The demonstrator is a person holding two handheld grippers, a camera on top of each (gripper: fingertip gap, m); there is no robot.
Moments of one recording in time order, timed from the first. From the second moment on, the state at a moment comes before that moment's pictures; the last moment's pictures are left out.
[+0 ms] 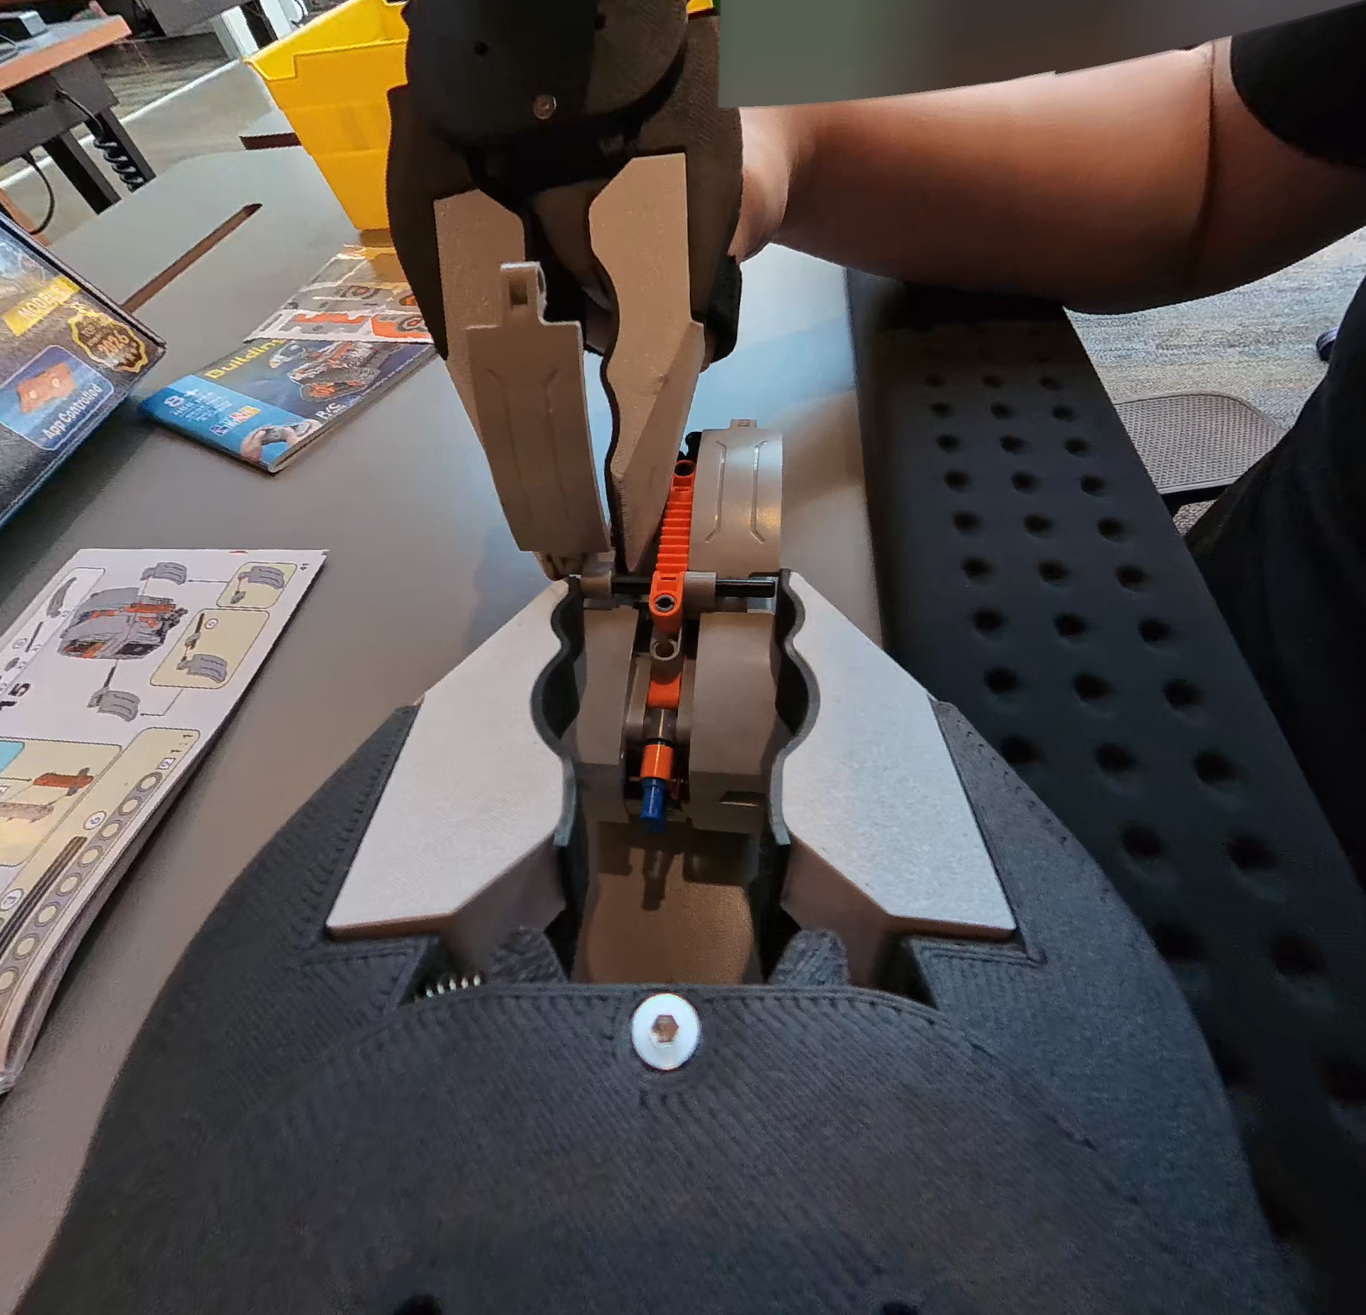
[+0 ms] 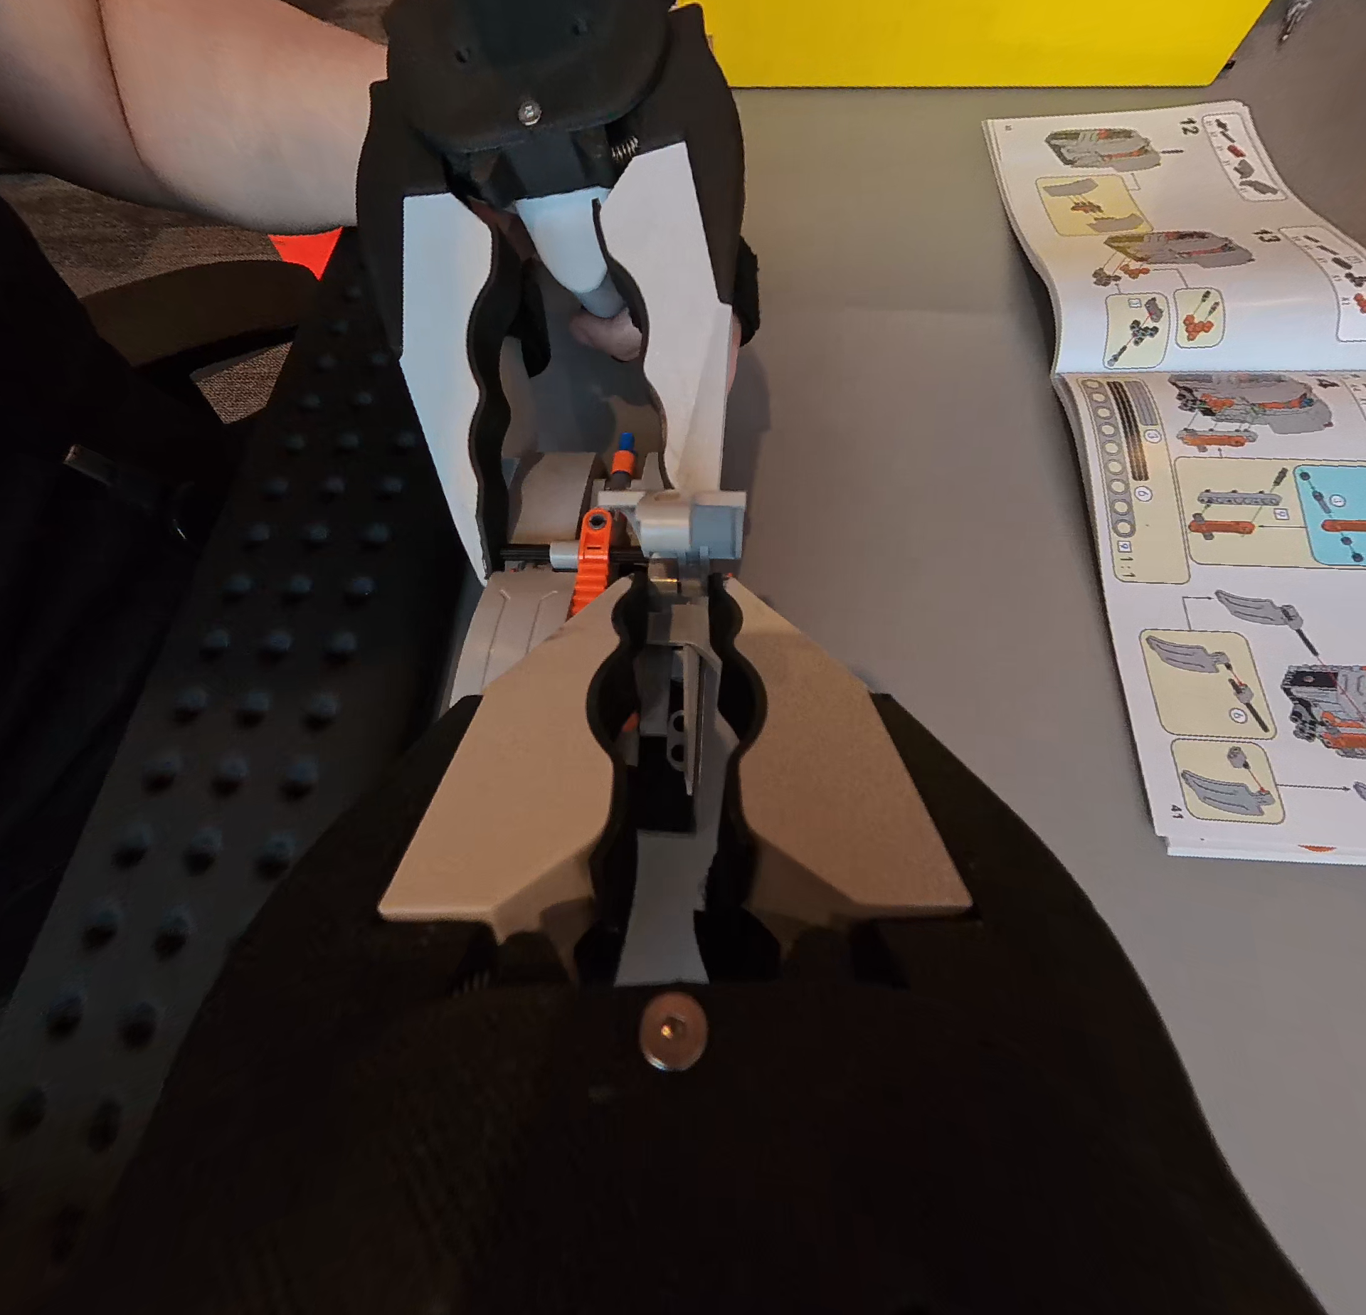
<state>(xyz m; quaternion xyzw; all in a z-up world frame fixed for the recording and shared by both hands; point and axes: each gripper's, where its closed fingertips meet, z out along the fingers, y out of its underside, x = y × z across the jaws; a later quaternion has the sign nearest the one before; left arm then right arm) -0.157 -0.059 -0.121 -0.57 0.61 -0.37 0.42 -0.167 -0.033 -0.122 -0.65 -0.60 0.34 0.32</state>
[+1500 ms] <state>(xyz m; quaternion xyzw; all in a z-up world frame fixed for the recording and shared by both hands) -0.158 -0.056 -0.126 -0.58 0.60 -0.37 0.41 -0.166 -0.036 -0.120 -0.64 -0.60 0.35 0.34</state>
